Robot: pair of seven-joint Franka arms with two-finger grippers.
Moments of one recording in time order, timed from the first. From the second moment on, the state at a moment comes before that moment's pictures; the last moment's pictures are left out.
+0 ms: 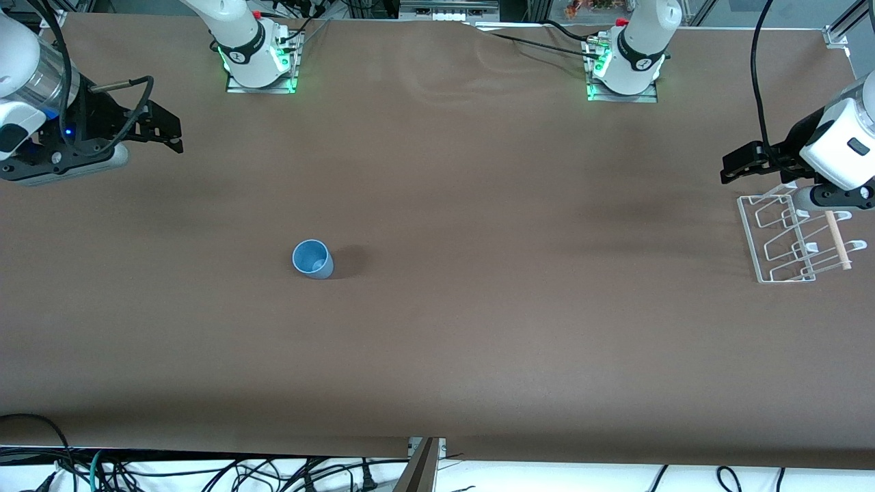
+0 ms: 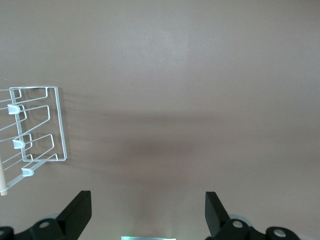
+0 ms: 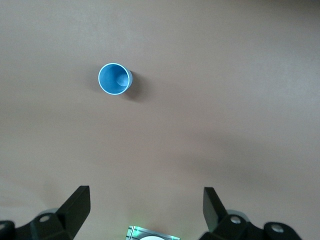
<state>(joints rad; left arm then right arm) -0.04 0.12 -0.01 -1.44 -0.02 1.43 -0.10 0.15 0.11 0.03 -1.39 0.02 1.41 -0.07</state>
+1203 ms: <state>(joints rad) -0.04 0.13 -0.01 -1.44 -0.02 1.43 -0.10 0.25 0.40 0.04 -1.68 0.03 1.99 0.14</state>
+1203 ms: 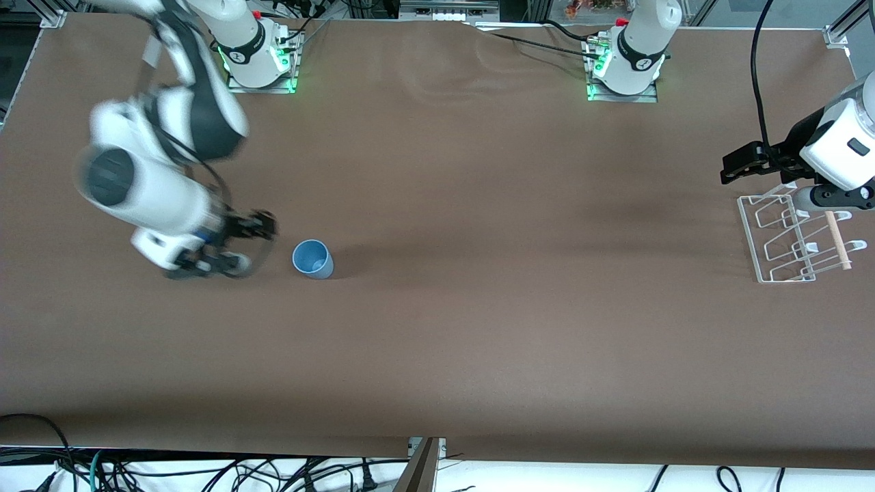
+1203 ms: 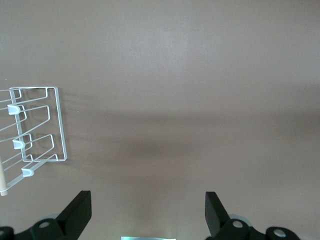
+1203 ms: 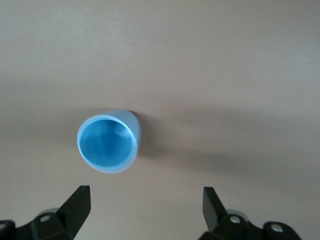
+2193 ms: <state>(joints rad) -0.04 0.14 -0.02 -1.44 -0.02 1.43 -0.10 0.29 0.53 0.03 -1.80 0.02 2.20 0.12</state>
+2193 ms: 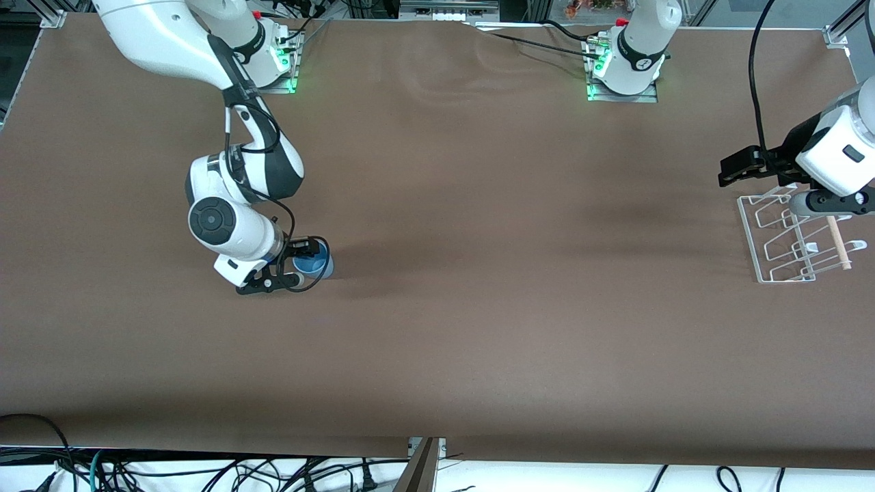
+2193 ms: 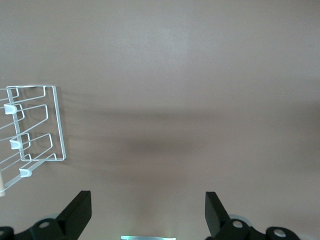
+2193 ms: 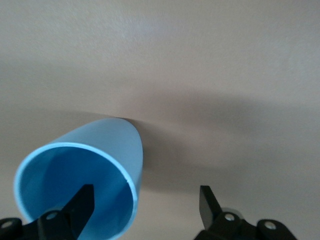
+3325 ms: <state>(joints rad) -0.03 0.19 -0.02 -1.47 -0.21 1.48 0.04 0.31 0.50 0.04 -1.41 0.44 1.69 0.38</state>
